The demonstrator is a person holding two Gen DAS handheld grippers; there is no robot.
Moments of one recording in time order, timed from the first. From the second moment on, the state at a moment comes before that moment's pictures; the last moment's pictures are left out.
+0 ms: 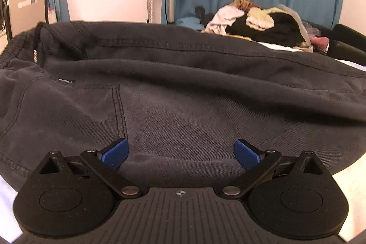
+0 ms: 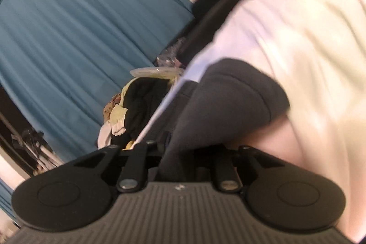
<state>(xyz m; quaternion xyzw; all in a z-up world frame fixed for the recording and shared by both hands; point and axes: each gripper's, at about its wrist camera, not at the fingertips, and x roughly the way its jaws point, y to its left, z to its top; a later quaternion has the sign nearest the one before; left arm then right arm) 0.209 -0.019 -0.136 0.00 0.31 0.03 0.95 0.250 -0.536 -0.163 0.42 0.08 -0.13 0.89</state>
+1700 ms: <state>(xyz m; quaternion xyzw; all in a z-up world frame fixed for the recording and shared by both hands) 0.192 0.039 -0.123 -0.05 0.29 0.05 0.95 0.190 -0.216 -0.089 0.06 0.24 0.18 0.95</state>
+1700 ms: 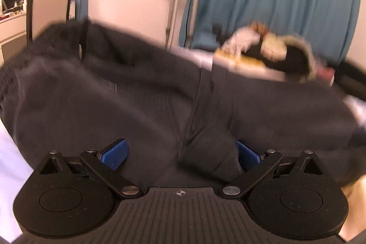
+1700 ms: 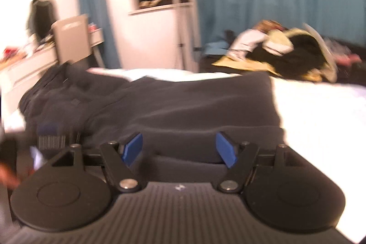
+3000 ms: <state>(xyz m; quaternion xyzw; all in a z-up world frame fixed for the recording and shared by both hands) 0.205 0.049 -0.117 -0.28 0.28 -0.09 0.91 0.267 -0.319 -0.151 0.34 0.37 0.14 0.85</state>
